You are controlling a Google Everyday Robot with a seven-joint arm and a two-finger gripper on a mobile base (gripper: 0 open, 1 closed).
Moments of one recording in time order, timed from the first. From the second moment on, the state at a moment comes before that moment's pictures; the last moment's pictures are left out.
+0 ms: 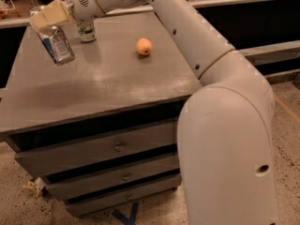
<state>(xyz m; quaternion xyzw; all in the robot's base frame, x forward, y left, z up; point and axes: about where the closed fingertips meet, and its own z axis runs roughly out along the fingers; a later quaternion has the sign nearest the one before) 0.647 0.243 1.000 -0.47 0.68 0.49 0.28</state>
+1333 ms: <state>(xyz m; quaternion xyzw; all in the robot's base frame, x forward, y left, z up) 0.625 0.233 0.999 -0.53 0.61 0.46 0.37</state>
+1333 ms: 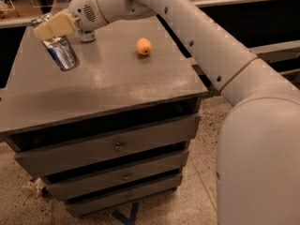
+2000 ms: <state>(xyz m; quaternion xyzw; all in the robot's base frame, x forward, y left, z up) 0.628 0.227 0.998 -0.49 0.61 0.42 0.46</state>
